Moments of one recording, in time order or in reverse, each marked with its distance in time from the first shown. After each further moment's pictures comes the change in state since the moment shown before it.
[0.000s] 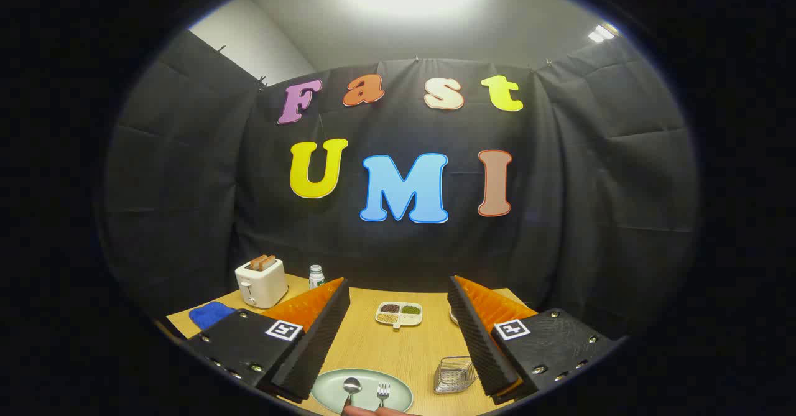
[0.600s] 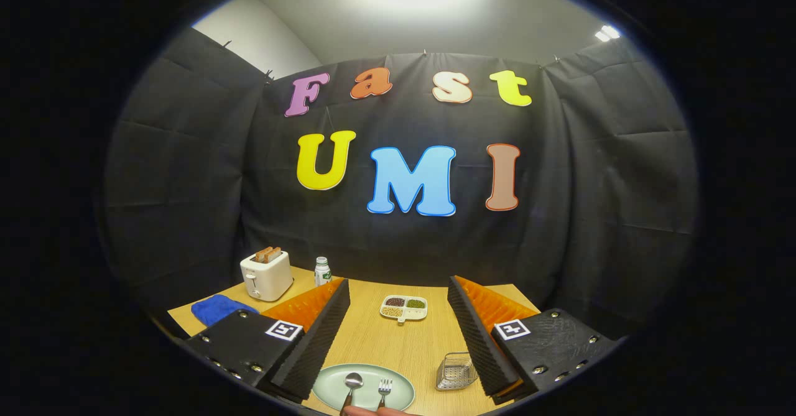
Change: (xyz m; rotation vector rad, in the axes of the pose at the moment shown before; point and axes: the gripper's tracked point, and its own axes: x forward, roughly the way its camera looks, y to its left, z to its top) arm 0.000 0.003 -0.013 -0.015 0.041 0.029
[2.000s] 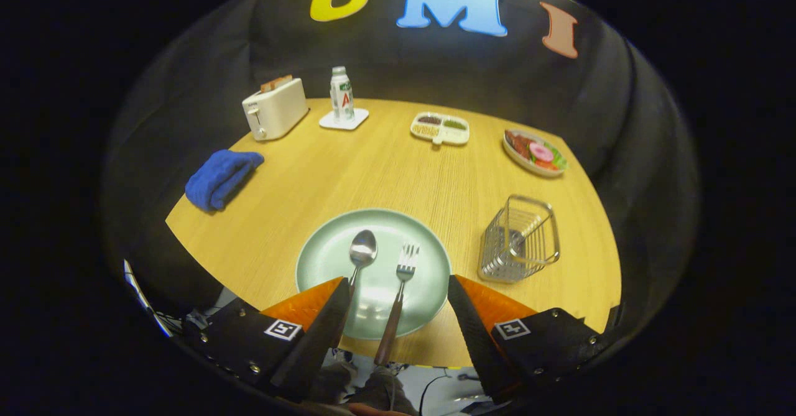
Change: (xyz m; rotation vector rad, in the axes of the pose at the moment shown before) arm -0.029 0.027 -0.260 0.004 0.889 0.143
